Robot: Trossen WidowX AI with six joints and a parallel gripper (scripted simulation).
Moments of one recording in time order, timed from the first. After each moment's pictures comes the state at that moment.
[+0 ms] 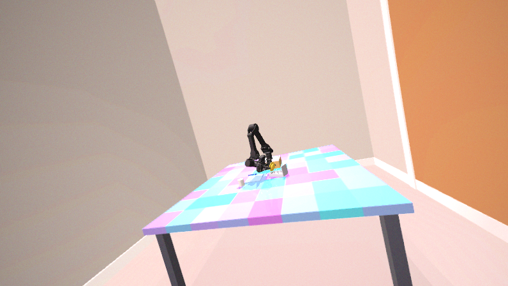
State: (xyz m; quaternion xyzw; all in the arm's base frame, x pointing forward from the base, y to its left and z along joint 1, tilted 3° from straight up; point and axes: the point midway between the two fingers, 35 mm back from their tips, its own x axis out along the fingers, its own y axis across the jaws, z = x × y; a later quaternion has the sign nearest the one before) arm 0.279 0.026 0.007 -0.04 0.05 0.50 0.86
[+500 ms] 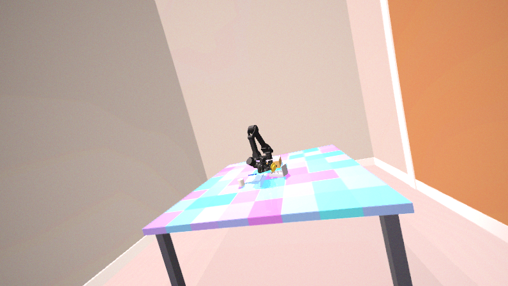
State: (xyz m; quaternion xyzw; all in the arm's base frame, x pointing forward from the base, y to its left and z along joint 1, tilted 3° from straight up) arm 0.282 0.035 -0.001 -0.05 0.04 0.50 0.86
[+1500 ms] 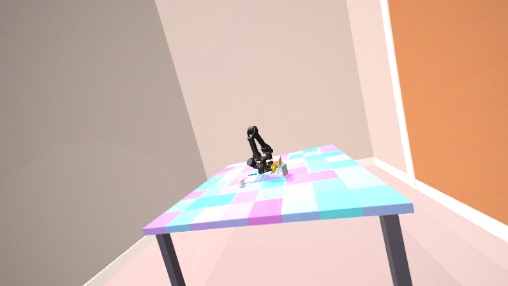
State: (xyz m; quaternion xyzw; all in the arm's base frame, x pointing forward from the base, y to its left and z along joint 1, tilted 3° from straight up) arm 0.280 0.036 -0.008 -0.04 0.04 0.50 0.86
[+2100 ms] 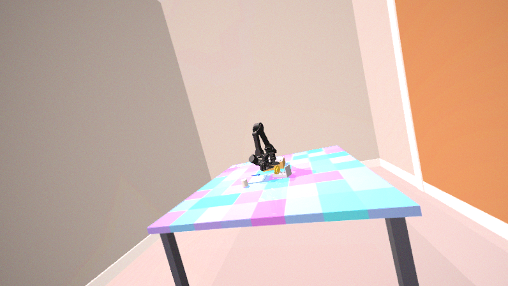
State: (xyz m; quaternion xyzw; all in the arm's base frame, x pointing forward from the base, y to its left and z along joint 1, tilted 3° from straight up) arm 0.285 0.032 0.026 -0.03 0.05 0.50 0.86
